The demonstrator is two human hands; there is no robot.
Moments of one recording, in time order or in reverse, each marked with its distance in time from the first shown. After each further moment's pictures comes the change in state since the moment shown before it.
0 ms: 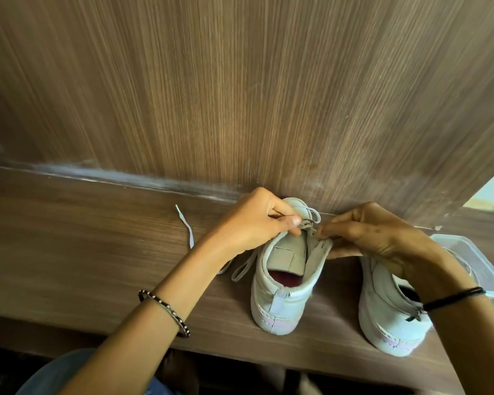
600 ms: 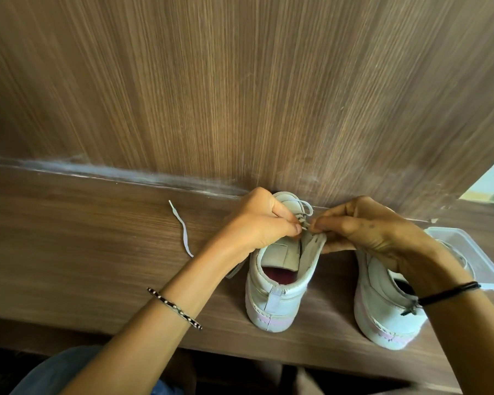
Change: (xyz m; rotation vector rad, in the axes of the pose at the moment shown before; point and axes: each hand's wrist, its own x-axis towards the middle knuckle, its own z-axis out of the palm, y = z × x) left_hand 0.008 0.001 0.020 -0.080 0.064 -0.229; right_hand 0.003 0.002 0.001 -0.006 -0.028 -0.026
